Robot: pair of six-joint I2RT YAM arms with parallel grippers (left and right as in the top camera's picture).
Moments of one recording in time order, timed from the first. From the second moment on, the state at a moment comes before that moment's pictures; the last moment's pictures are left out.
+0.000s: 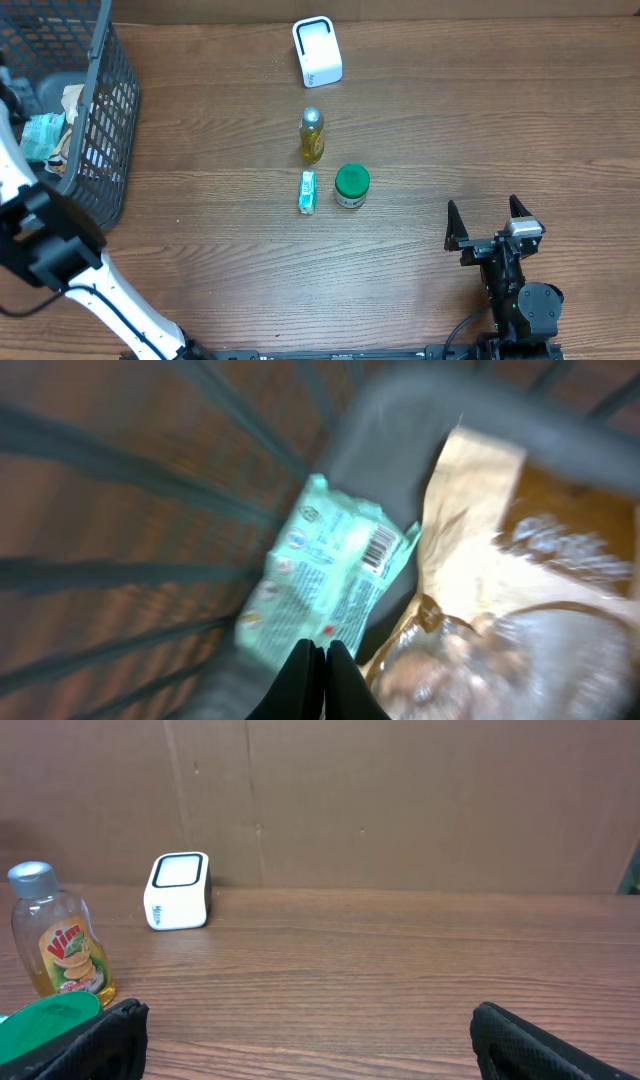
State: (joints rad) left arm 0.60 2.26 2.28 -1.03 -0.09 0.16; right arm 0.03 0.01 0.02 -0.03 -0.07 0.02
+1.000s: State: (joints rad) left arm 0.60 2.18 1.91 -1.01 0.18 0.14; right arm 0.03 0.01 0.02 -0.03 -0.07 0.02
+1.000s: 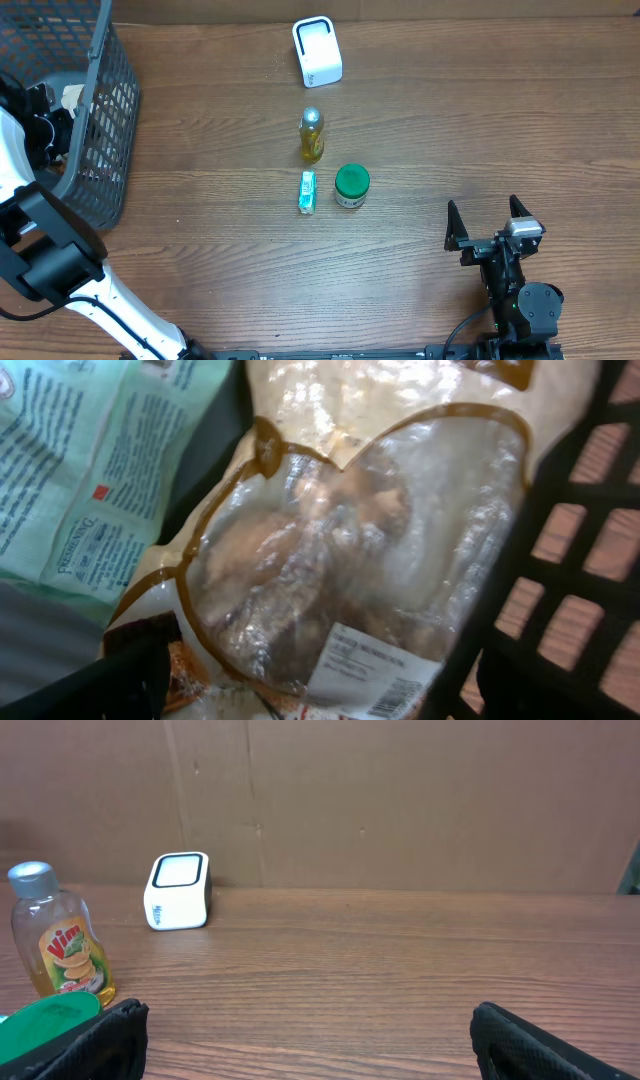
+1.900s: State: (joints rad) left arm 0.62 2.16 1.65 -0.73 0.18 0.00; right arm 0.03 0.01 0.02 -0.03 -0.07 0.02
